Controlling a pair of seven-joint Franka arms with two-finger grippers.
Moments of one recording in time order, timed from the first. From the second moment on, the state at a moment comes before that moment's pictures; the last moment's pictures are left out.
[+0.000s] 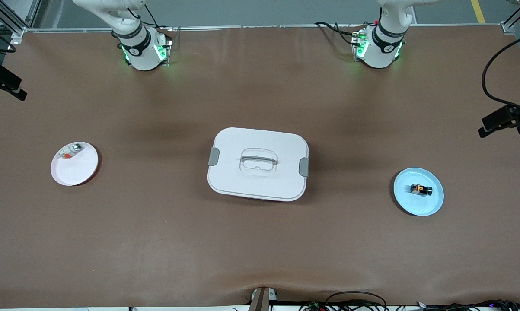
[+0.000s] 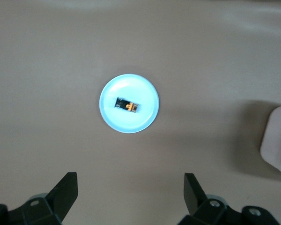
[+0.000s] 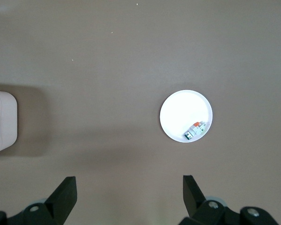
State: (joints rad) left arm 0.12 0.11 -0.05 -1.48 -0.03 1.62 0.00; right arm -0.07 -0.12 -0.02 -1.60 -0.01 1.52 -0.03
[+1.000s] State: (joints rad) left arm 0.16 0.33 -0.06 -1.81 0.10 2.14 0.21; right arm -0.07 -0.12 -0.02 -1.60 -0.01 1.52 -0.03
